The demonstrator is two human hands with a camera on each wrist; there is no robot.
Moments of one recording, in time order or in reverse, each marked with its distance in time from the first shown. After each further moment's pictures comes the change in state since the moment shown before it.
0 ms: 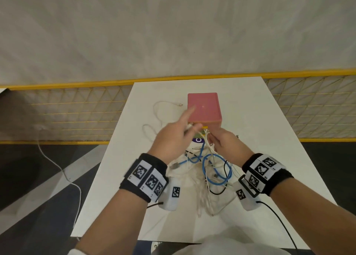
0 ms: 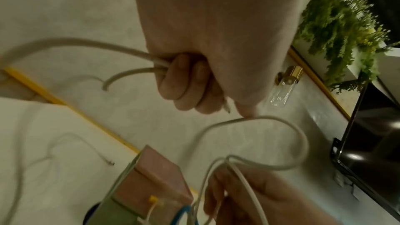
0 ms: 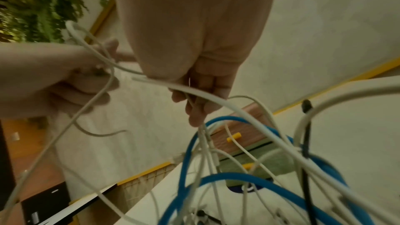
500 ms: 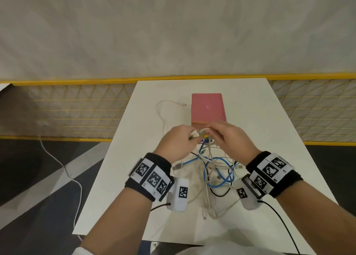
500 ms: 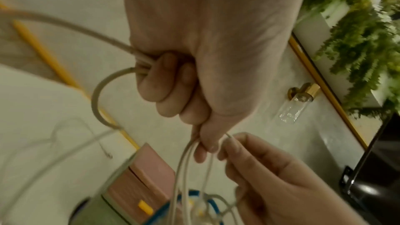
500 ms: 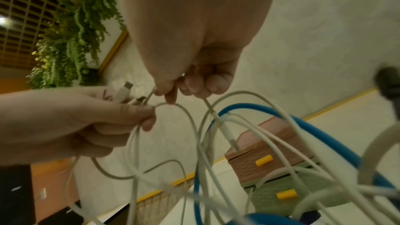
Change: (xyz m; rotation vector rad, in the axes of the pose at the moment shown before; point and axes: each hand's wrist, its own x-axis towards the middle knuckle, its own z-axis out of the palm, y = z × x) left_hand 0.004 -0.010 0.004 -0.057 -0.135 -0.106; right_hand 0.004 -0.035 -0.023 -0.082 0.142 -0.109
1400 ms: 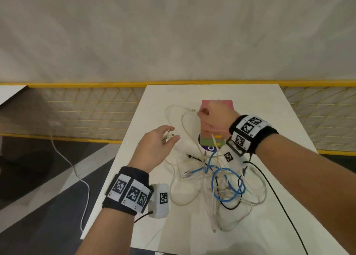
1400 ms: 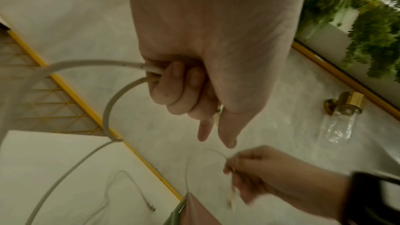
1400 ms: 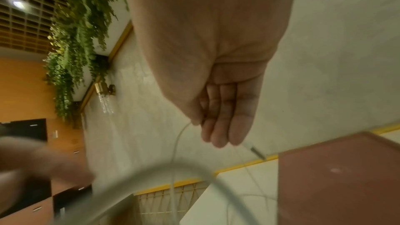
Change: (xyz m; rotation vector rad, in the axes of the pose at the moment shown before) left_hand -0.019 -0.052 -0.048 -0.038 0.270 -0.172; right_hand 0.124 -0.010 0.004 -0.069 -0.274 0.134
